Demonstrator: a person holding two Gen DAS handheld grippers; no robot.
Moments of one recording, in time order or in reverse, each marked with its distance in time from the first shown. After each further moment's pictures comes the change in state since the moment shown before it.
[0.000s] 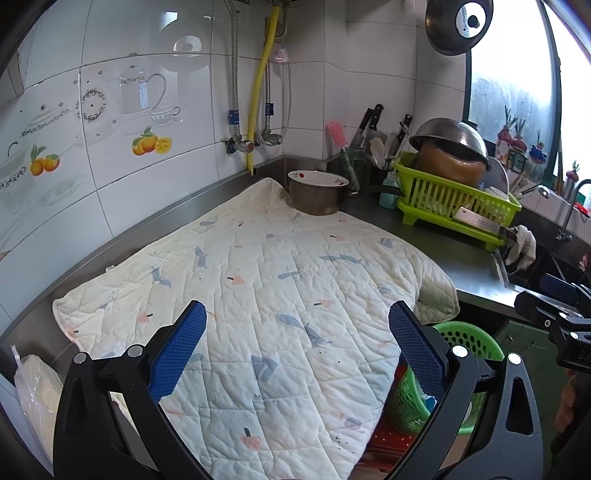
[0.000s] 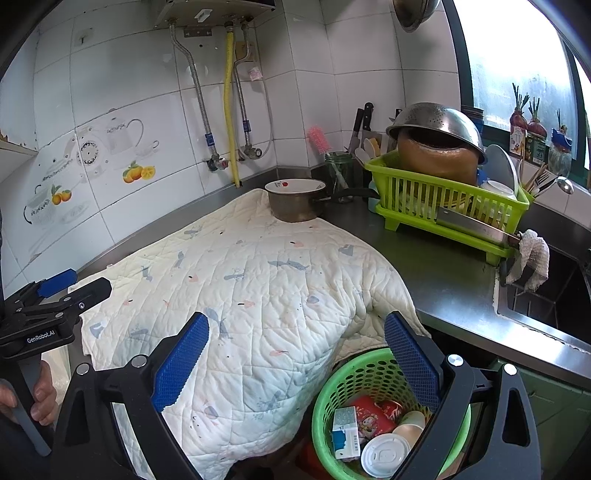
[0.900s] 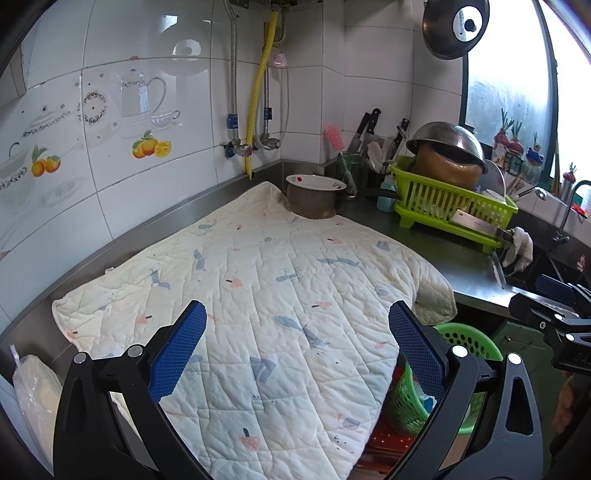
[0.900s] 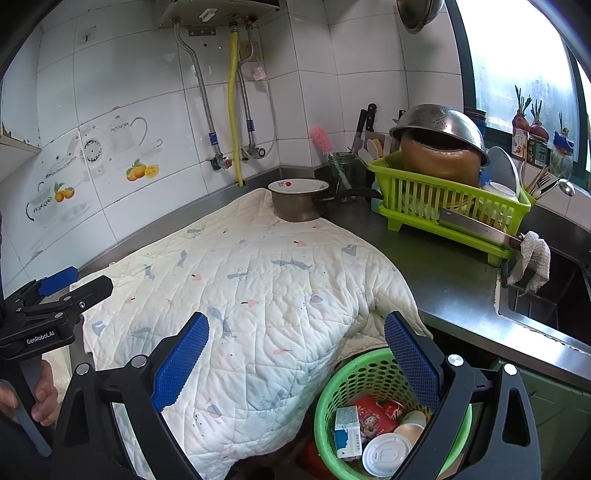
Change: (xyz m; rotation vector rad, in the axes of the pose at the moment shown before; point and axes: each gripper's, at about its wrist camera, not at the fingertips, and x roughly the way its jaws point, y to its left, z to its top) left arm -0.006 0.000 -0.002 0.004 -0.022 -0.002; right arm -0.002 0.007 -0.002 -0.005 -0.003 0.001
